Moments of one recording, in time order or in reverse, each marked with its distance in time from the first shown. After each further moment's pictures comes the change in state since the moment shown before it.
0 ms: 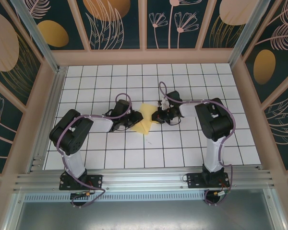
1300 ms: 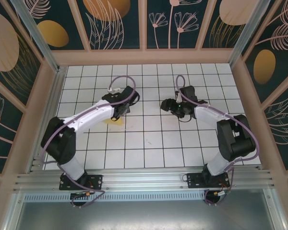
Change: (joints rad) left arm -0.103 -0.114 0.493 -1.105 -0.866 0.176; right arm -0.091 -0.373 -0.106 -0.089 0.381 0.047
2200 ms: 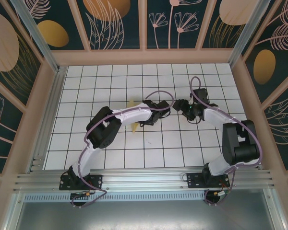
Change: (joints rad) left arm -0.216 0.518 0.397 -0.144 -0.006 0.095; right arm -0.151 -0.065 -0.087 -0.012 0.021 0.078
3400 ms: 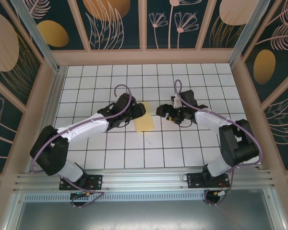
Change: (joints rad) left arm 0.193 -0.717 -0.756 0.769 0.492 -0.170; right arm 0.205 0.013 0.005 0.014 -0.233 -0.111
